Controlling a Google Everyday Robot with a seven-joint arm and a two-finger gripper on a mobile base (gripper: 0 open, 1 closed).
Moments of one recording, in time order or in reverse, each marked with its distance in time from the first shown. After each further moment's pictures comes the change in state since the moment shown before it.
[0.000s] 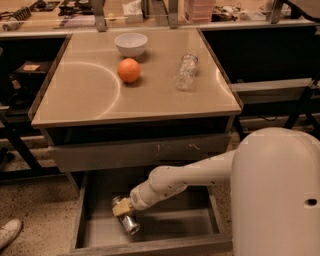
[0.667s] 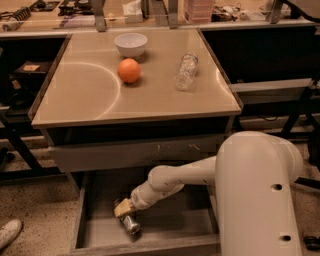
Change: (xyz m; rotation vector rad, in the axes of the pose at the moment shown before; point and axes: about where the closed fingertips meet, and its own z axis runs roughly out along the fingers) arm 0.000 -0.028 0.039 -0.031 0.059 0.045
